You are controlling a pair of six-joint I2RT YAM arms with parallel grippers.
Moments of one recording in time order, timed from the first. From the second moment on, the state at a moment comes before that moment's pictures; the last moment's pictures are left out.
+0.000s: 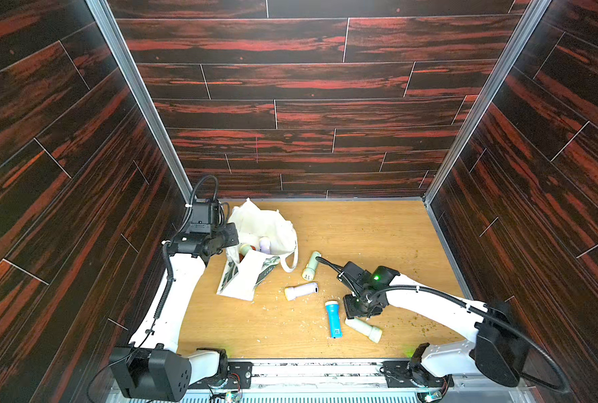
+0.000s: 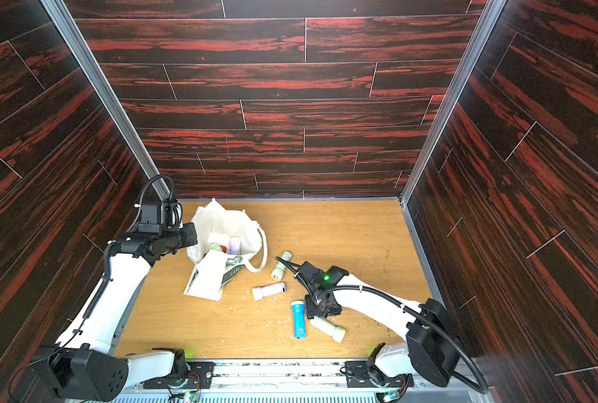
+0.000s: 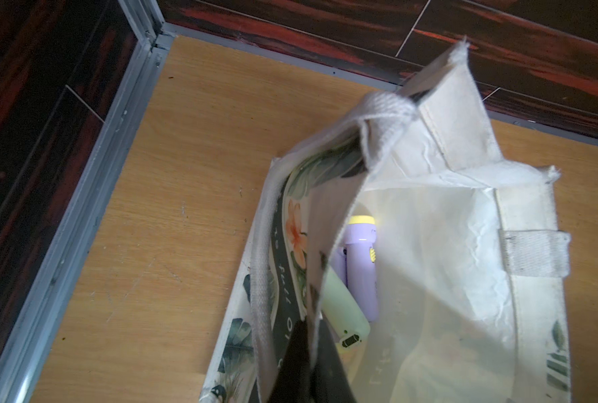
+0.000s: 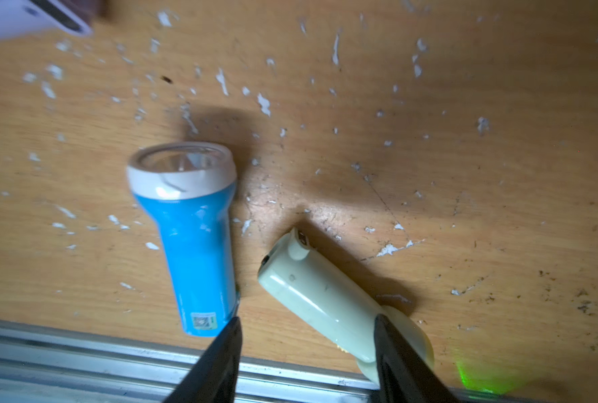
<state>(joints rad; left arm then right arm) -0.05 1.28 1.29 -0.79 0.00 -0.26 0.87 1.41 0.94 -1.01 0.01 0.67</state>
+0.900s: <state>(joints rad) -0.05 1.29 1.29 -0.79 0.01 -0.26 0.87 1.50 0.81 -0.96 0.00 0.69</state>
